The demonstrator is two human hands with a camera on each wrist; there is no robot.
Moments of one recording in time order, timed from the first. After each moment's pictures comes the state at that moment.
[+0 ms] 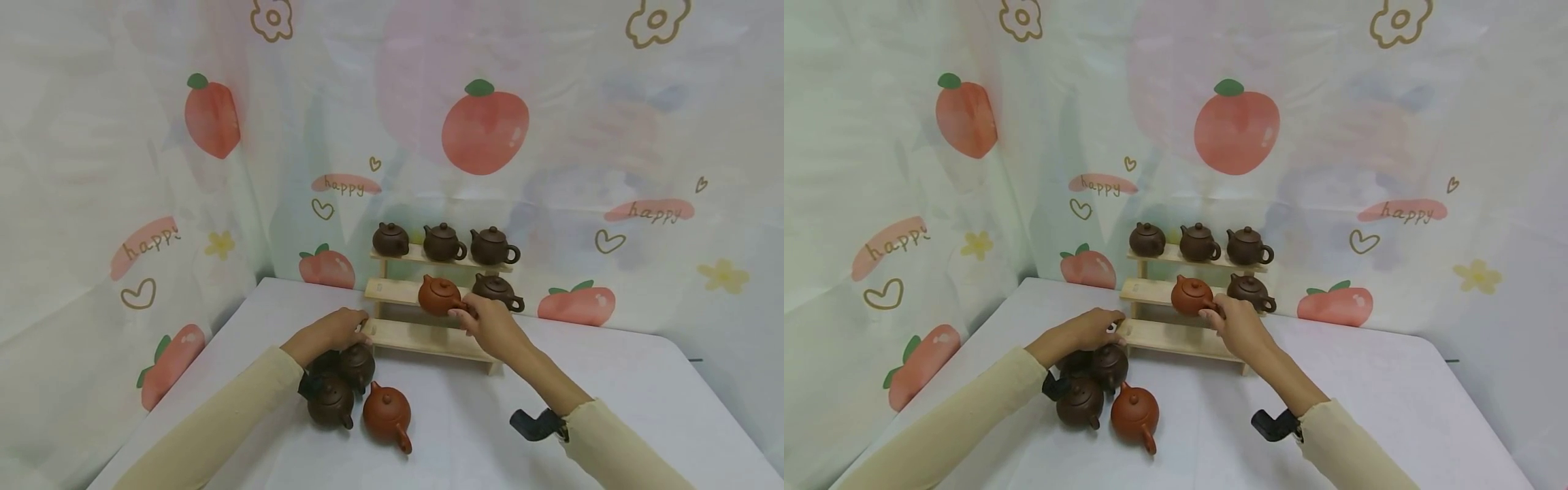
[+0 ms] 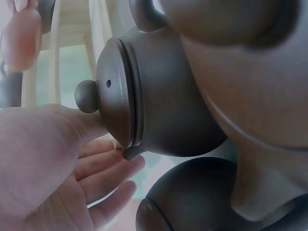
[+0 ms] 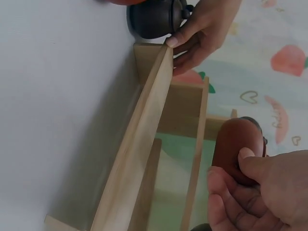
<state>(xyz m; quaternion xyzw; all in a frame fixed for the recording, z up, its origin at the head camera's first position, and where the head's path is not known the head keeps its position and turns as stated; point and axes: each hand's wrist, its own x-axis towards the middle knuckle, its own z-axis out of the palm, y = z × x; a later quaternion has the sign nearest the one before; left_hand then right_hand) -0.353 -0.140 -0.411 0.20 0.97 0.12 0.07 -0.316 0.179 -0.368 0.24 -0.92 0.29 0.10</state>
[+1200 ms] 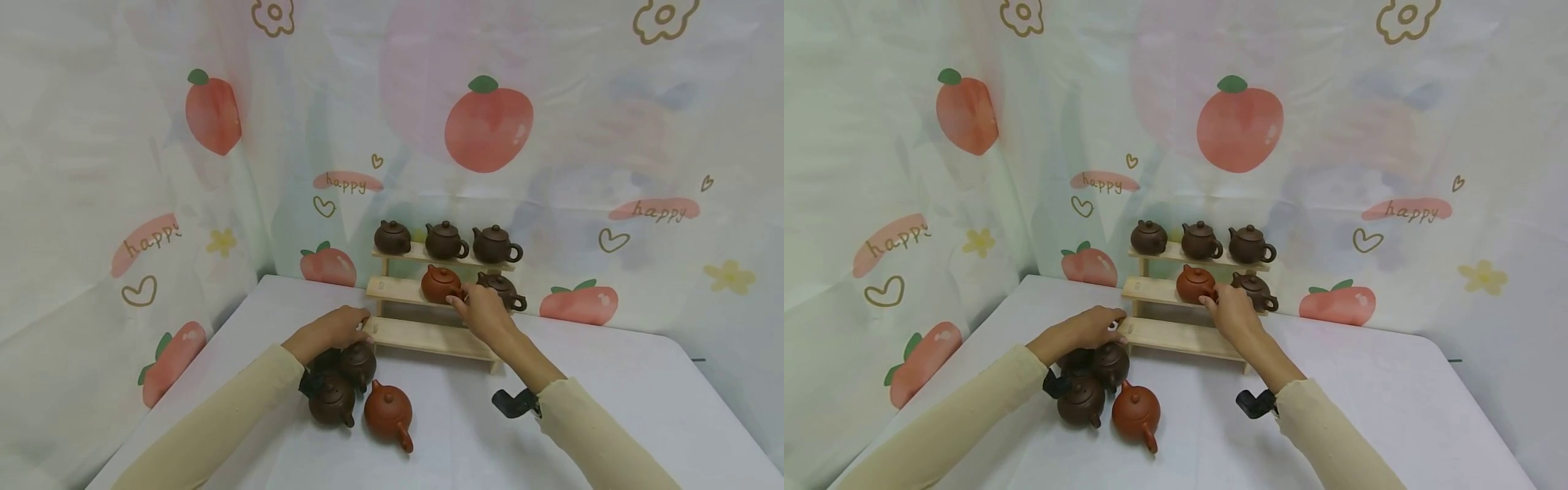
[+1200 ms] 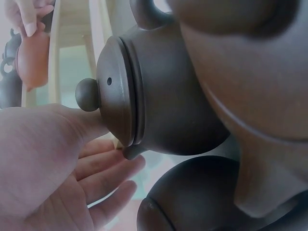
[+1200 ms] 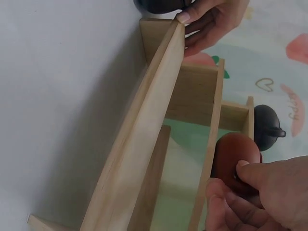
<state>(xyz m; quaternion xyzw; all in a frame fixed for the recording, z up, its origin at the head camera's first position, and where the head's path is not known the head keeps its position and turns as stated) -0.356 -0.141 -0.411 0.20 0.97 0.12 0.07 -0.350 0.160 -0.370 0.15 -0.95 0.26 0.10</state>
